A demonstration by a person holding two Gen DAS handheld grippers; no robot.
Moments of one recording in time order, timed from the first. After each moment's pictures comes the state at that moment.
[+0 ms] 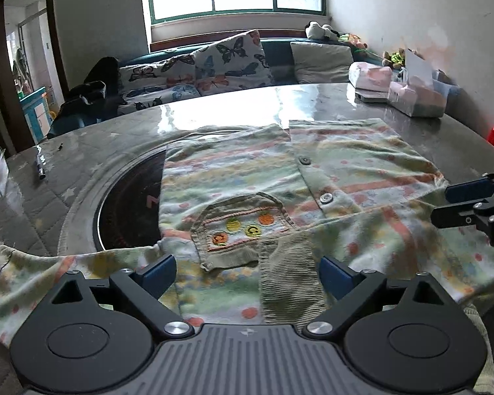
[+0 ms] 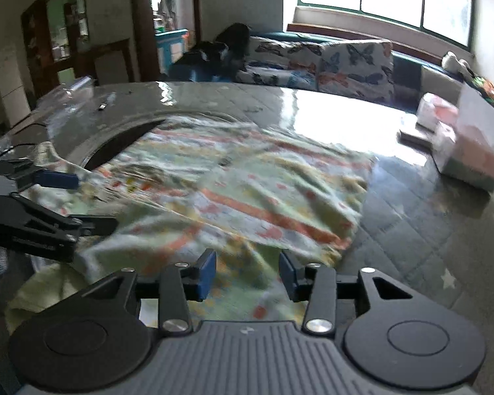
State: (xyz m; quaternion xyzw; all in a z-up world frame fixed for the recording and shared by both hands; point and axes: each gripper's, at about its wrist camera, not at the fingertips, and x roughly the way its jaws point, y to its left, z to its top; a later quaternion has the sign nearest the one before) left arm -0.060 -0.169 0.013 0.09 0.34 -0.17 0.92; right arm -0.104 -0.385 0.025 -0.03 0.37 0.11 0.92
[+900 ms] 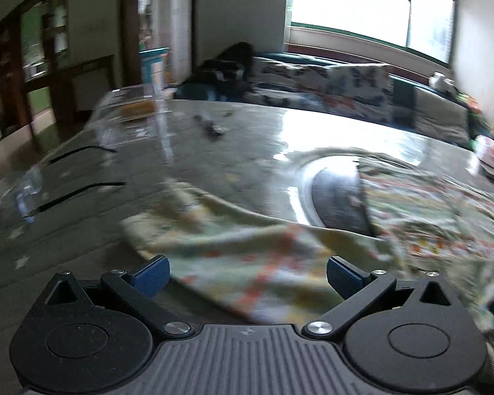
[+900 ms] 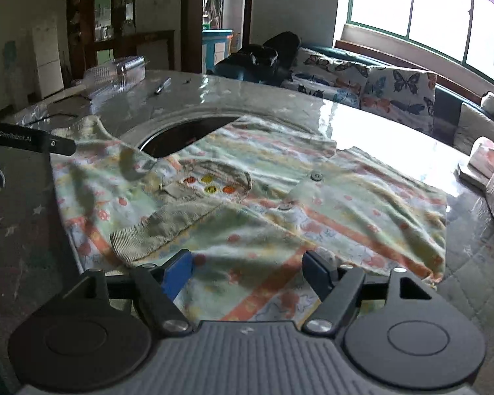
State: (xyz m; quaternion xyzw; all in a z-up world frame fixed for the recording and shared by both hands) left arm -0.074 -0.004 0.033 -0.03 0.33 0.04 0.94; right arm -0.103 -0.313 0.009 -0.08 0.35 0.16 0.92
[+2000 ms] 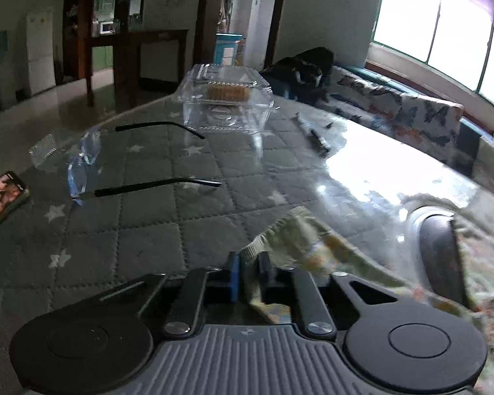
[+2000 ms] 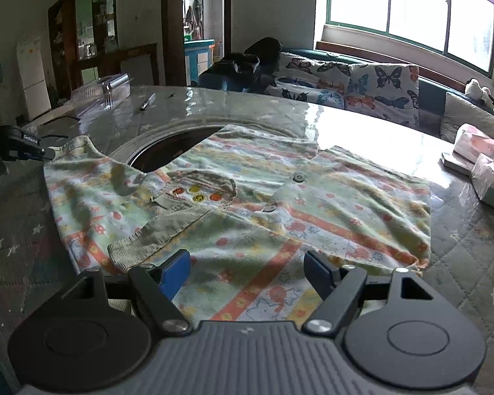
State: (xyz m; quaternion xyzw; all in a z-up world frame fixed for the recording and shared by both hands) left arm -0.039 0.070 0.025 -0.12 0.32 0.12 0.93; right arm -0.113 -0.324 0.019 -0.05 0.33 0.14 0.93
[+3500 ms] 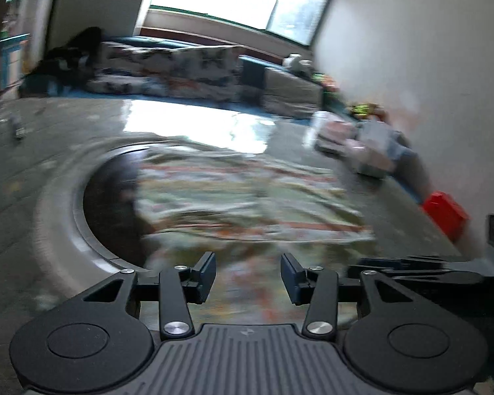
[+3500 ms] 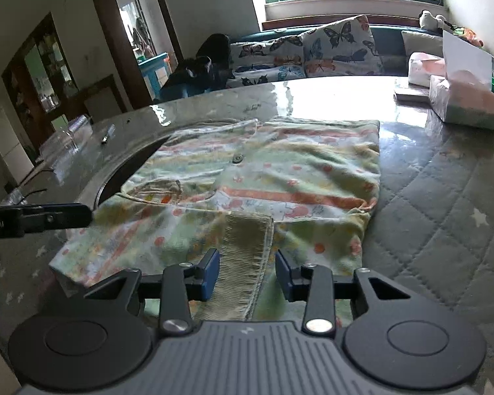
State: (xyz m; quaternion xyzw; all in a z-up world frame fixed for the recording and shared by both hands) left arm -0.072 -0.110 0.045 -0.06 0.35 -0.24 0.90; right arm -0.113 -0.389 0.010 0.09 0.37 0.09 0.92
